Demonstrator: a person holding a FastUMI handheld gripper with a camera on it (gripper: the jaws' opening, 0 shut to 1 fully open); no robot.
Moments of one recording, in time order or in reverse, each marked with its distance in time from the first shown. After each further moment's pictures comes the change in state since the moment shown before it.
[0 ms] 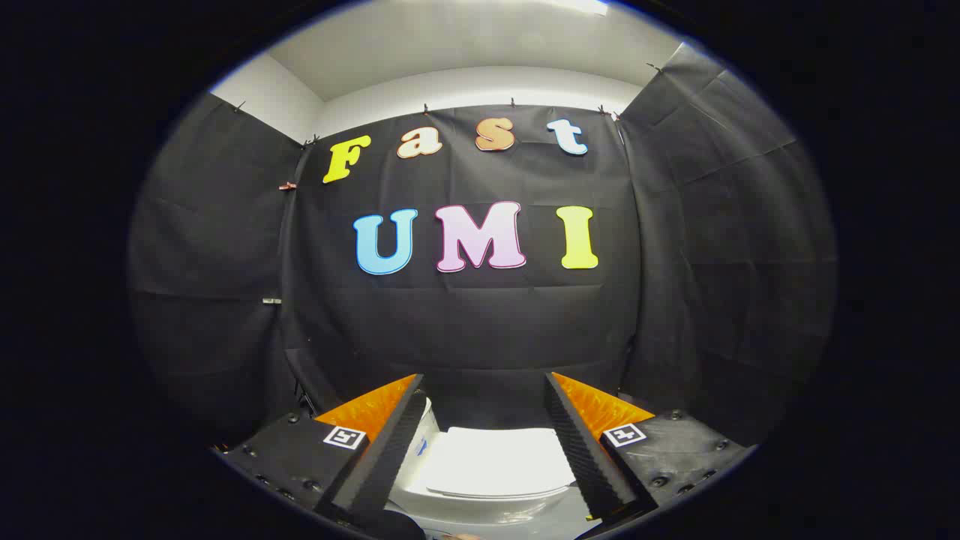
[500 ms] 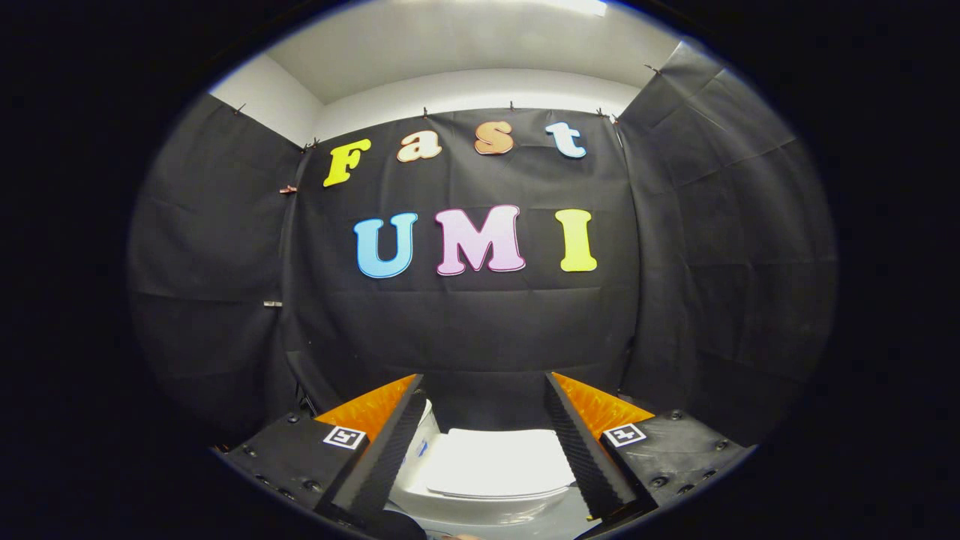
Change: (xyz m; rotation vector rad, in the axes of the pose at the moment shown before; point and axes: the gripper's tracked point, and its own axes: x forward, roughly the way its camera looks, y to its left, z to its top) arm -0.007 -0.002 0.004 0.006 -0.009 0.001
